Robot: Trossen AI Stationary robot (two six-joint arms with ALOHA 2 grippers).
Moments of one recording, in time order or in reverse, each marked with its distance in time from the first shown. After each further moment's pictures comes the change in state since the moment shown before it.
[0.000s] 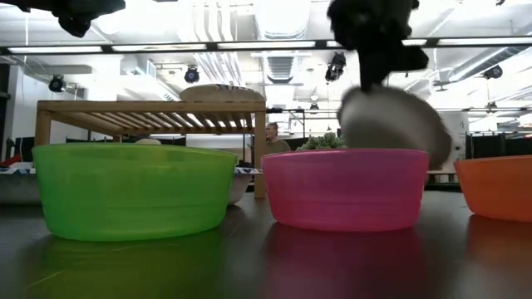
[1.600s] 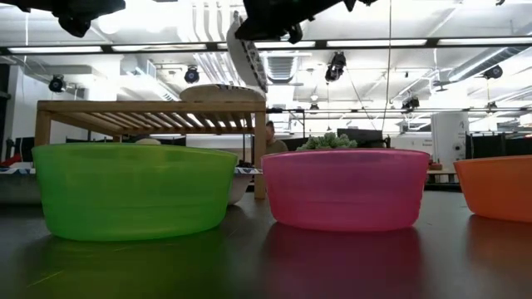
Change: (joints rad) left arm 0.000 0.001 0.000 0.000 0.000 0.004; right arm -0.116 0.205 0.035 1.234 0.329 -1.039
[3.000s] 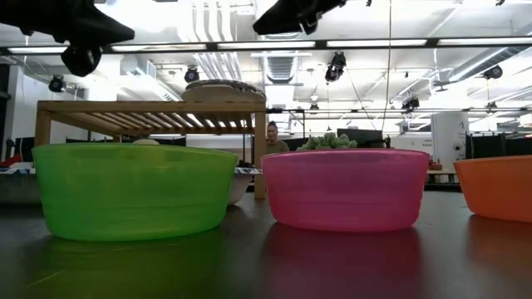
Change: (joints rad) left arm 0.000 0.068 -0.120 0.025 0.091 -0.549; right arm 0.102 -0.176 -0.140 -0.212 -0.133 -0.071
